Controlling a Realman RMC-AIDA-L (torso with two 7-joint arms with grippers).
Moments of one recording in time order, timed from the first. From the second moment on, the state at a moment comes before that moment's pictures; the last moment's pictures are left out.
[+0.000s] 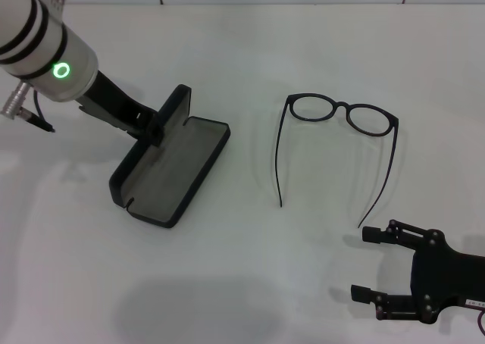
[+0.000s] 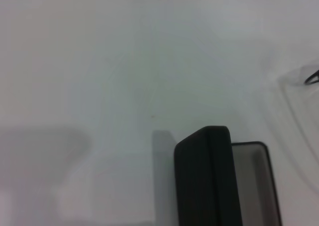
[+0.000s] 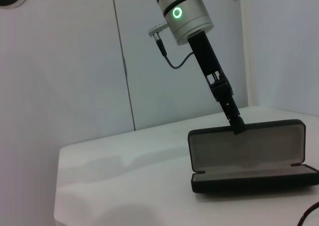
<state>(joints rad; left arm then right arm) -0.66 -2.08 1.23 1.36 2.71 1.64 -2.84 0.32 2.02 -1.25 -0.42 -1.50 -1.54 0.86</state>
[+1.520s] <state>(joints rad) -0.67 -2.09 1.27 1.38 2.74 1.65 -2.81 0.32 2.02 -1.25 -0.42 -1.49 -1.54 0.85</state>
